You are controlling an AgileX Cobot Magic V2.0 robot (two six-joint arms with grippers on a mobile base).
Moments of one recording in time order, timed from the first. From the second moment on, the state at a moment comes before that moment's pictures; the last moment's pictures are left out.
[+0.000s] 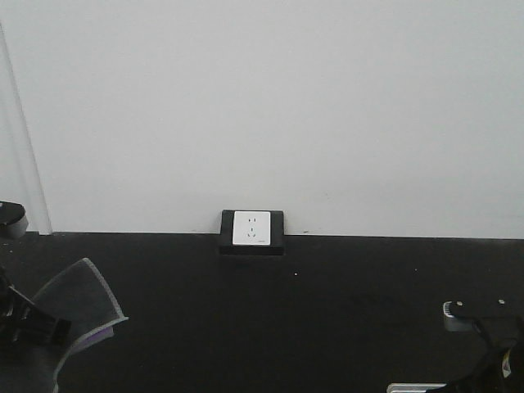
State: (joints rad) left arm -0.20 1.24 -1.16 -0.05 0.95 0.00; right arm 0.16 1.50 -0.91 -0.18 0.73 0.27
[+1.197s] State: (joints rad) left arm -0.20 1.24 -1.16 -0.05 0.95 0.00; right arm 0.16 1.63 -0.92 -0.13 0.62 0.27
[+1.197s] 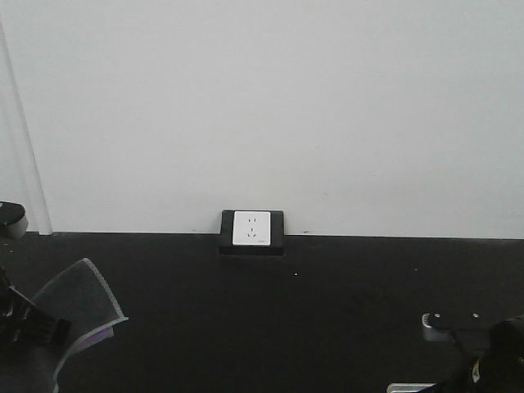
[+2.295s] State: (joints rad) left arm -0.56 1.42 -1.14 -0.66 0.59 0.40; right arm 0.25 1.42 -0.92 1.00 0.62 -0.72
